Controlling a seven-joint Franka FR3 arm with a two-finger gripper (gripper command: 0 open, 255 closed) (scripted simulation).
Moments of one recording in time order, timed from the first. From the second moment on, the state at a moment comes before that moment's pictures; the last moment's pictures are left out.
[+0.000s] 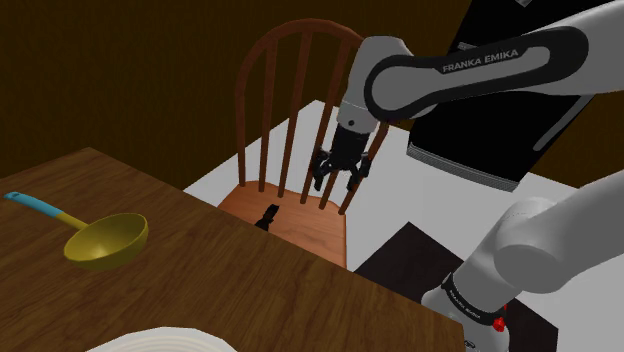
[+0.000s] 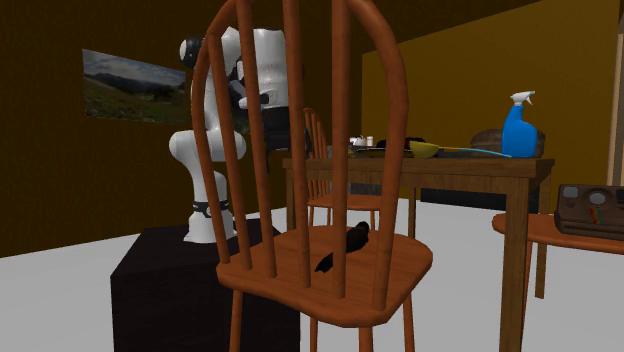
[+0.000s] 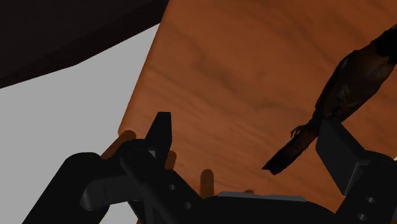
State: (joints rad) arm 0.04 -0.40 0.27 -2.51 0.31 2.07 0.57
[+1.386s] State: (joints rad) arm 0.11 0.30 0.37 -2.23 0.25 2.57 1.01
